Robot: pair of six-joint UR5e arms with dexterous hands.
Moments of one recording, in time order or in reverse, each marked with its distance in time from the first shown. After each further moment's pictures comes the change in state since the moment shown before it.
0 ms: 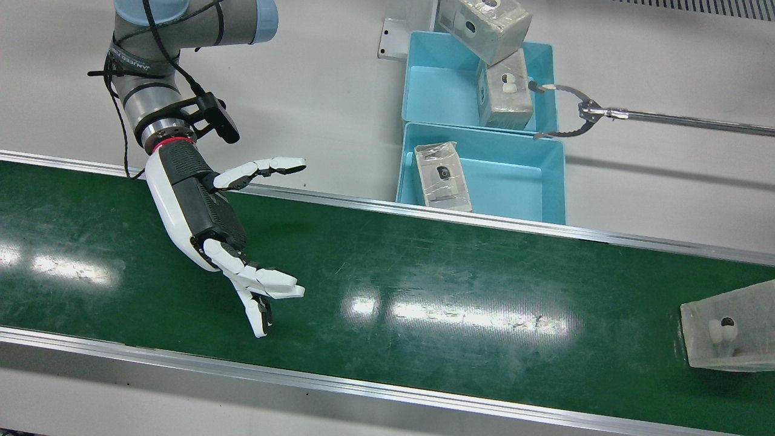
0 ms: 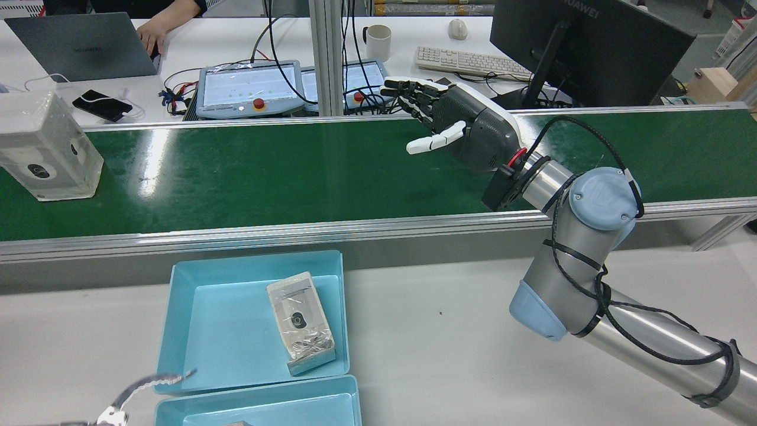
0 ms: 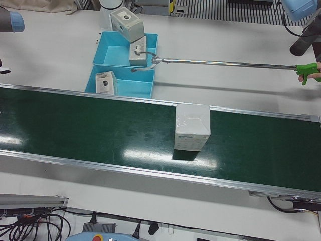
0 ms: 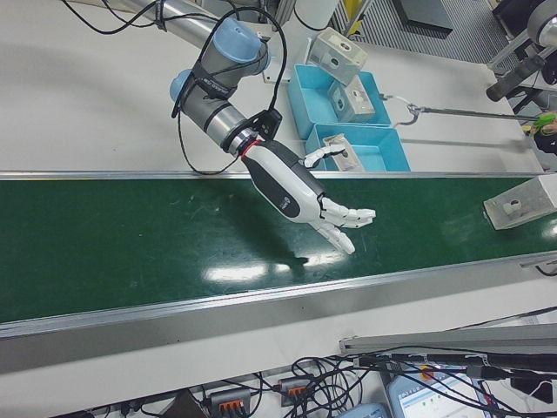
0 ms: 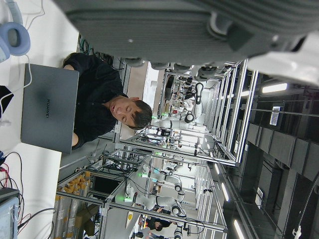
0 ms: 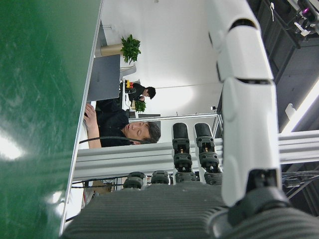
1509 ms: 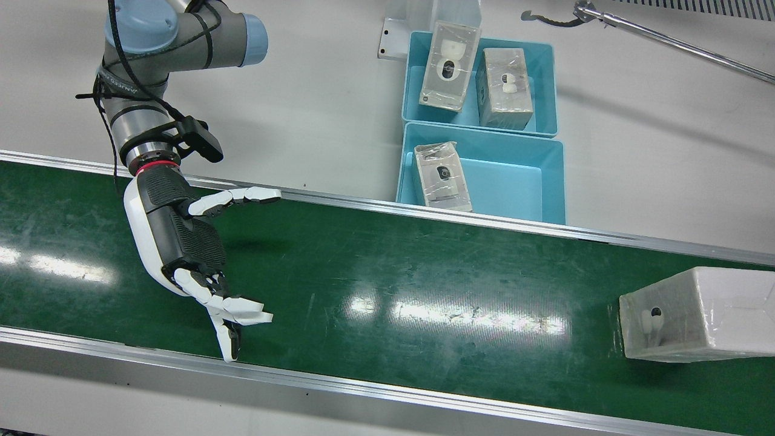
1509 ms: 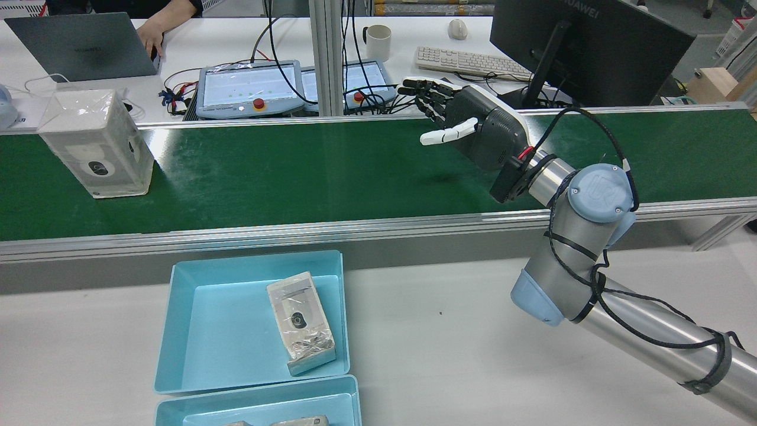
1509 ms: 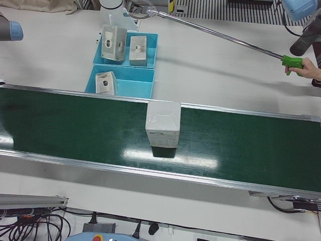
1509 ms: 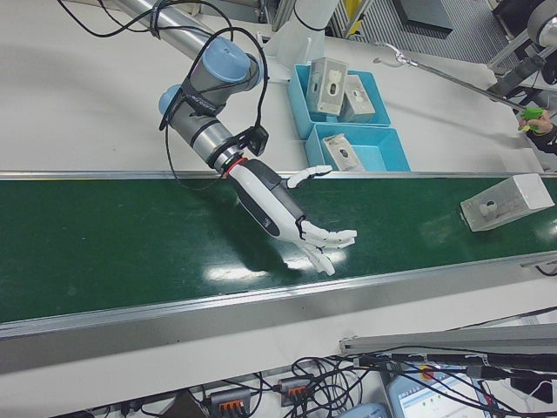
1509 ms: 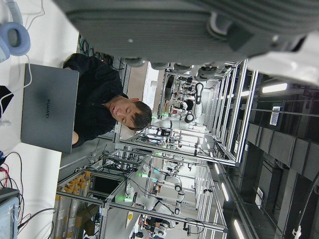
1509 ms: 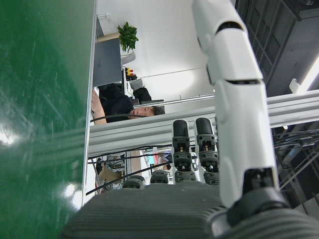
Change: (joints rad) left arm 0.000 0.000 0.000 0.000 0.000 0.000; right arm 0.027 0.002 -0.094 0.035 0.008 0.121
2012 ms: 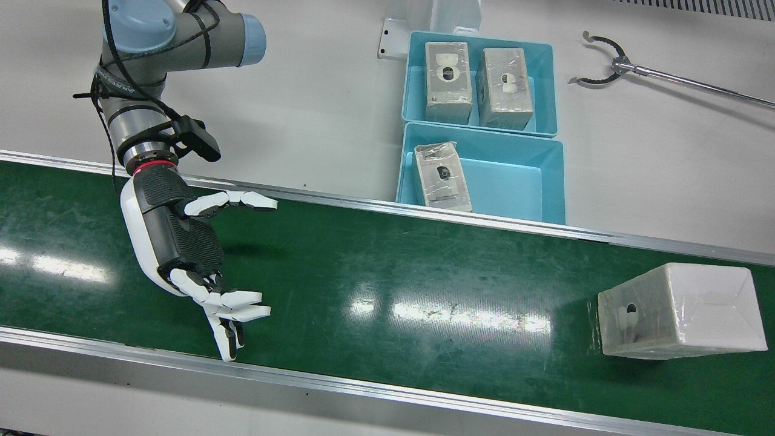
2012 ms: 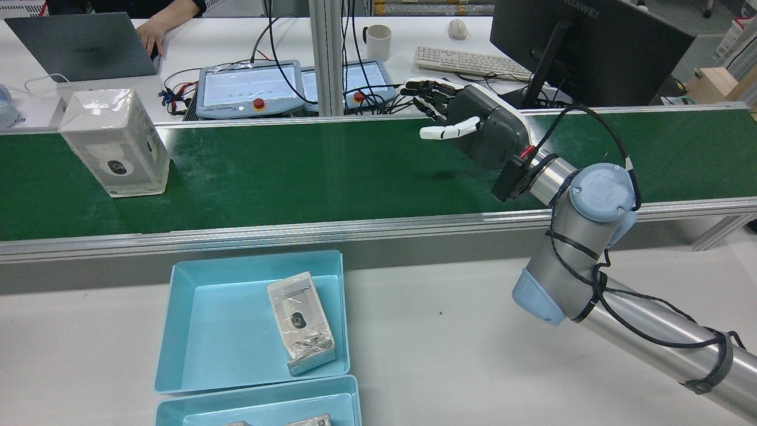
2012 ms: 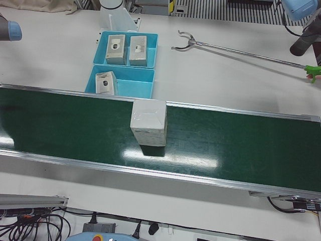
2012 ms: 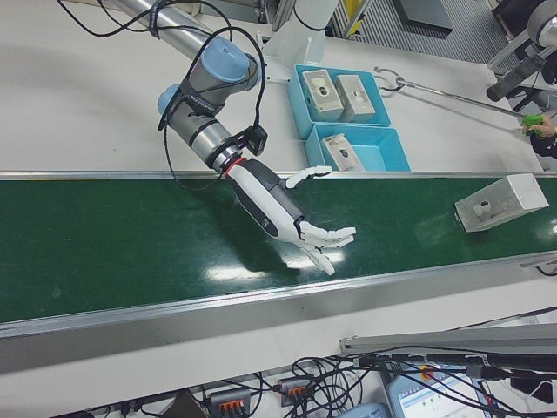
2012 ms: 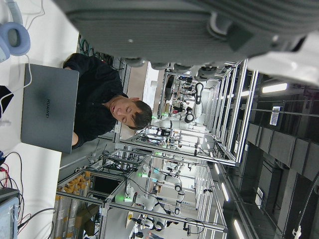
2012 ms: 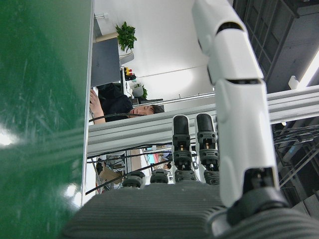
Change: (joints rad) left arm 0.000 0.000 0.000 0.000 0.000 0.000; right arm 0.003 -0.003 0.001 0.002 -0.001 0.016
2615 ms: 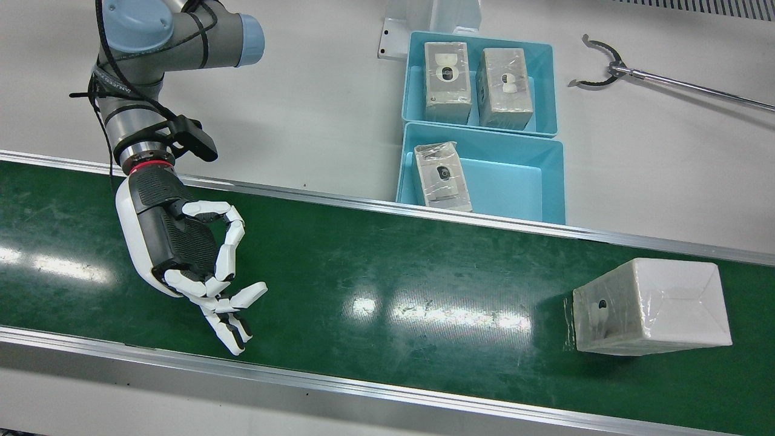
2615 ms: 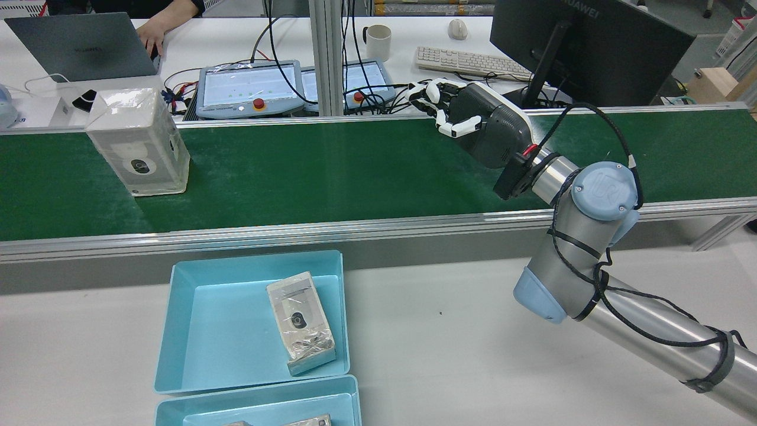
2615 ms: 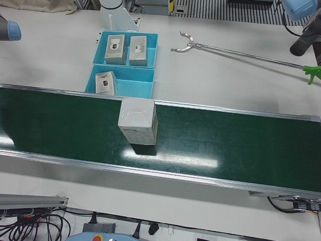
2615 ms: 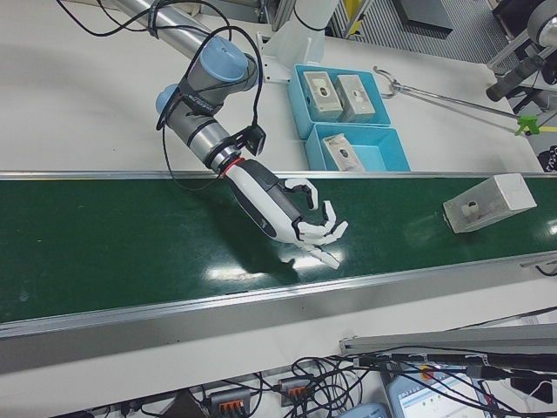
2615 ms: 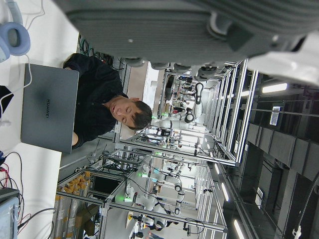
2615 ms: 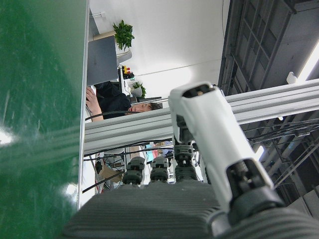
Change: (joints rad) left arm 0.000 0.000 0.000 0.000 0.000 0.000; right arm 0.006 -0.002 0.000 -0.001 0.002 0.018
